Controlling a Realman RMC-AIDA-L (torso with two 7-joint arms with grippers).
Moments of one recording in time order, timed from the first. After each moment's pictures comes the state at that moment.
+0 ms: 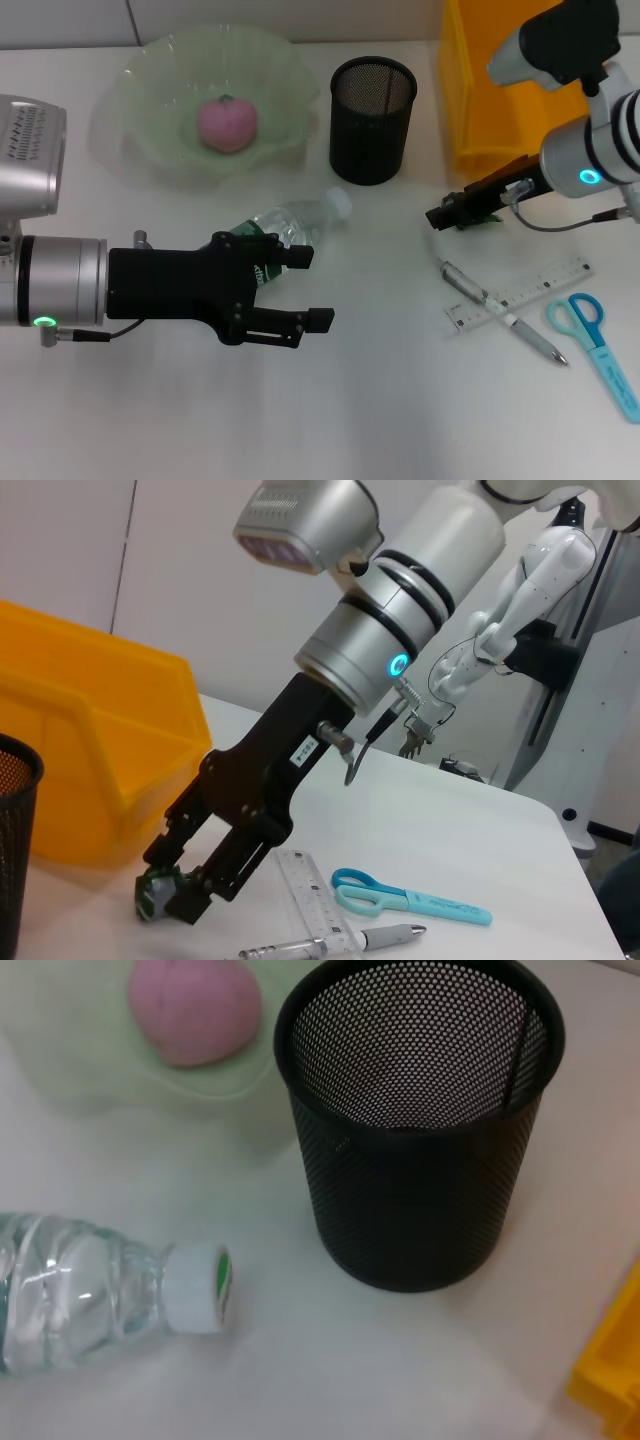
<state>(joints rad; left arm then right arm) -0.45 -2.07 1.11 0.71 1.78 1.59 -1.39 0.61 2.09 -1.42 -1.07 -2.51 -1.11 2.58</state>
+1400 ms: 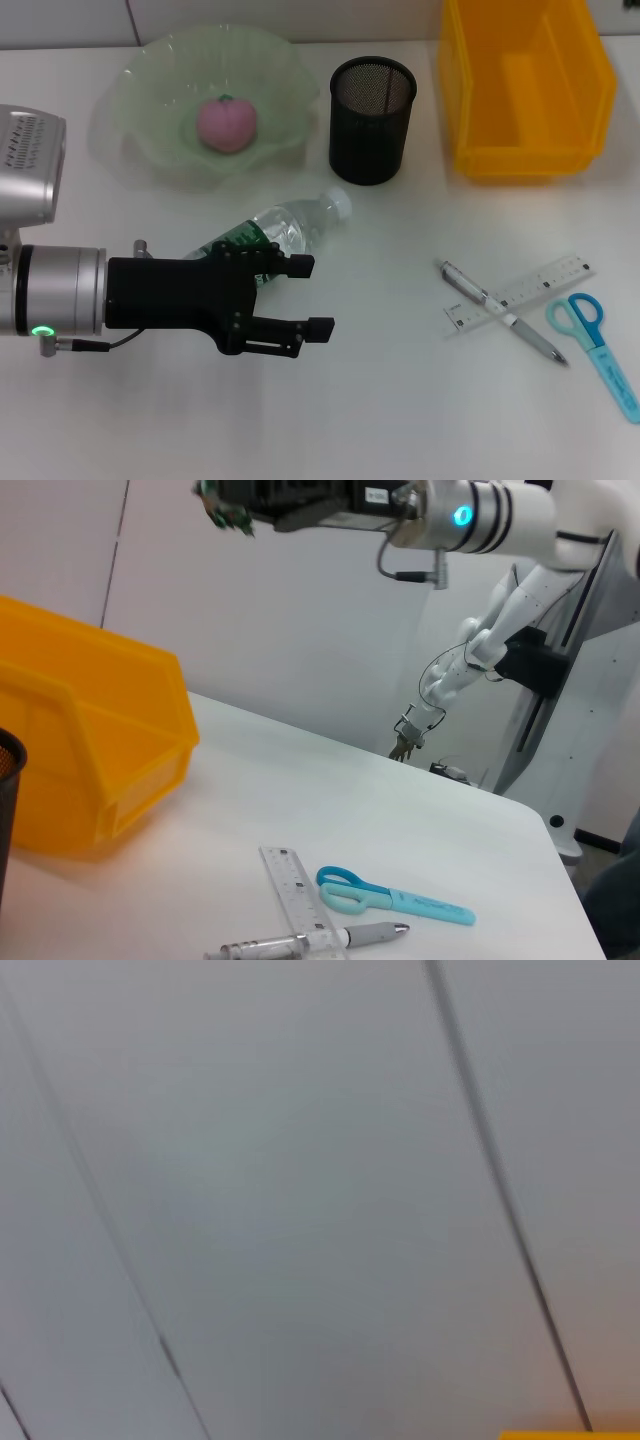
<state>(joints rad) -0.44 -2.07 1.11 0.70 1.78 1.61 -1.39 0.40 2.06 -0.66 -1.15 -1.76 -1.35 1.98</state>
